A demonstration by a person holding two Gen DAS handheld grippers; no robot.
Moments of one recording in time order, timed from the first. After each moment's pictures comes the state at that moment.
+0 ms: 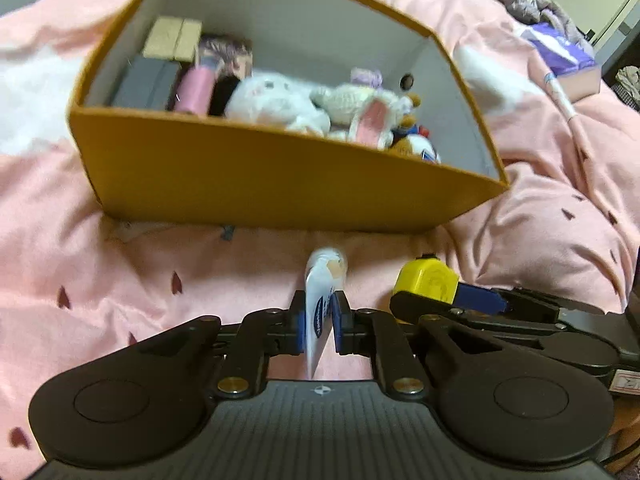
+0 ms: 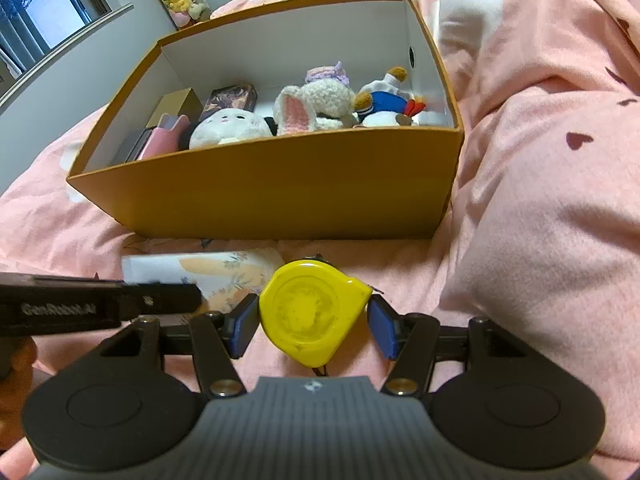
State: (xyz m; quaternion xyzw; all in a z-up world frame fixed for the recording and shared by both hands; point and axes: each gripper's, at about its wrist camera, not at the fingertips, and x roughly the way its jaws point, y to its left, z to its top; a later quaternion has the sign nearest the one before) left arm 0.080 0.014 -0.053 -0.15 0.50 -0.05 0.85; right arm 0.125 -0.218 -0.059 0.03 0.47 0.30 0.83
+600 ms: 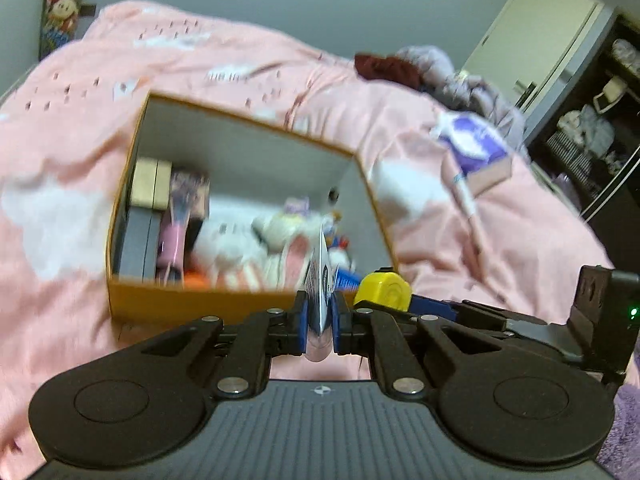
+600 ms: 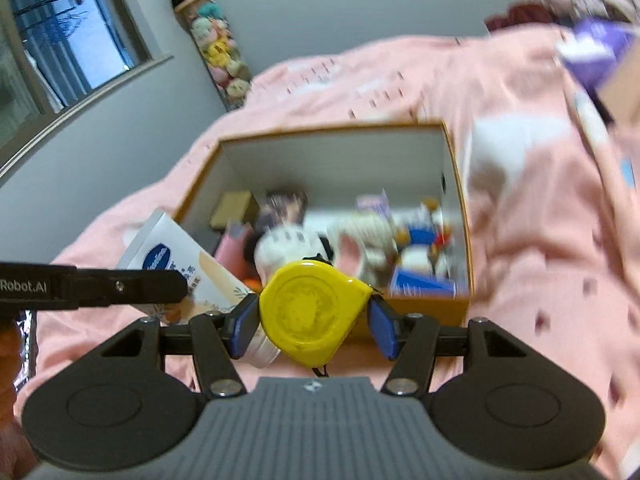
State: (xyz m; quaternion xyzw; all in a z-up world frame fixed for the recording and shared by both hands) left arm 0.074 0.031 0.053 -0.17 0.39 -0.11 0.90; right arm 0.129 -0.216 0.035 0.04 0.37 0.34 0.86
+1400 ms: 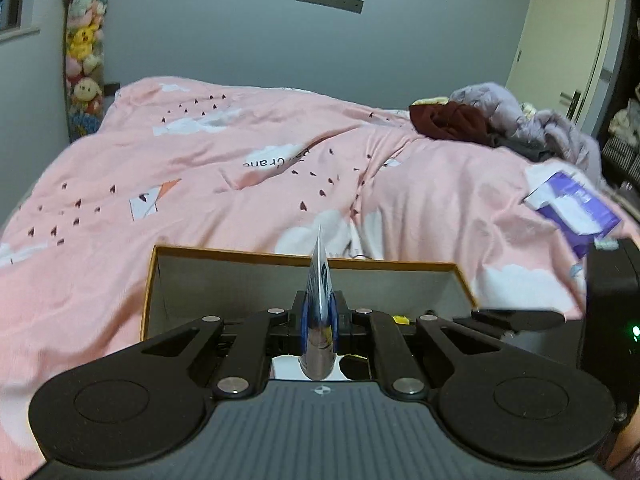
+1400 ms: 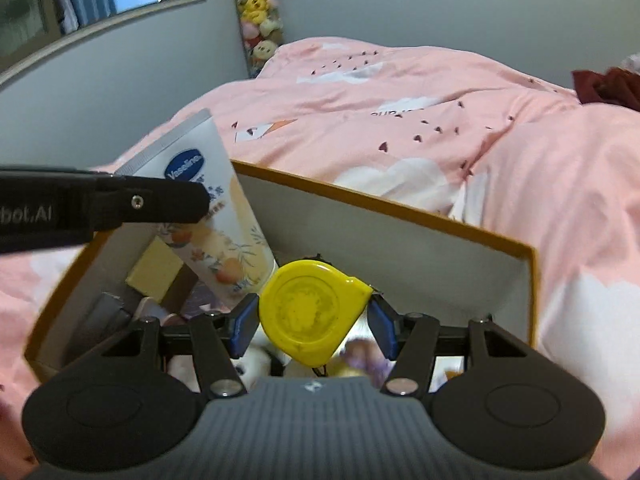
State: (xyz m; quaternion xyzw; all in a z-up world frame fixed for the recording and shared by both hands) left arm 0.217 0.039 0.037 -0.08 0.34 -0.02 0.94; right arm 0.280 -0.102 0.009 -0.11 0.36 0.37 0.85
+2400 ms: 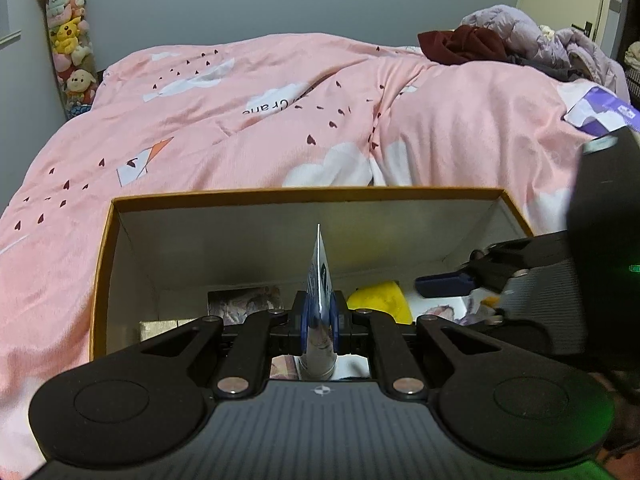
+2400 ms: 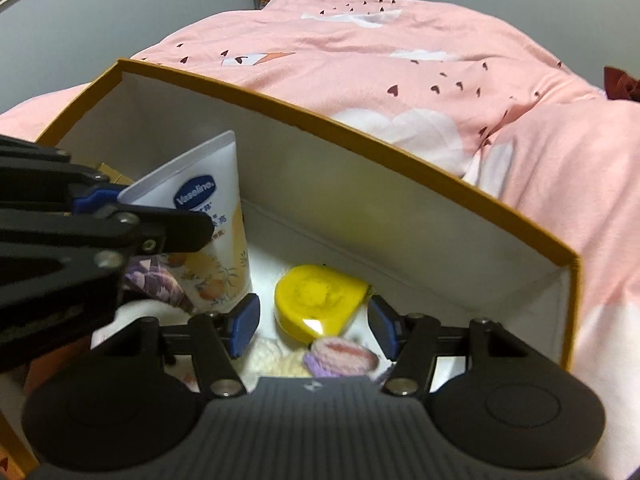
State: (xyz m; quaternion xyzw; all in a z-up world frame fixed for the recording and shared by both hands) left arm 0.245 0.027 -0.014 -0.01 0.41 -0.01 0.91; right arm 0.309 -0.079 -0.027 -0.19 0.41 0.36 0.82
